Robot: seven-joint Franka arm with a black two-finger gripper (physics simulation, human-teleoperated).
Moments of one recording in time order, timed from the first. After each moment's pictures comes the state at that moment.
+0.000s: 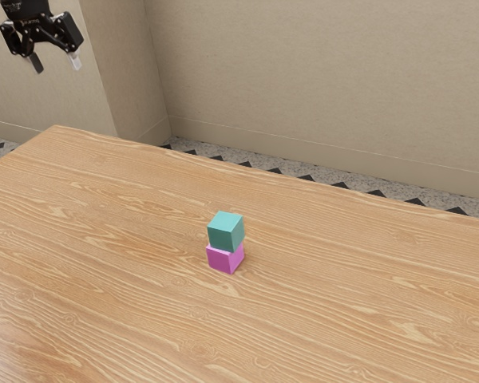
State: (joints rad) arm 0.15 0.20 0.22 -1.08 -0.15 1.38 0.08
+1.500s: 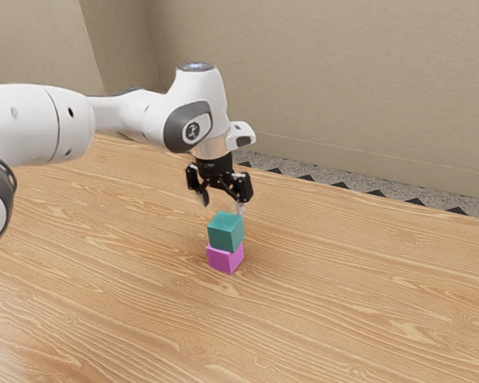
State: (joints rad) arm -0.11 0.43 -0.05 -1.60 0.01 2.06 -0.20
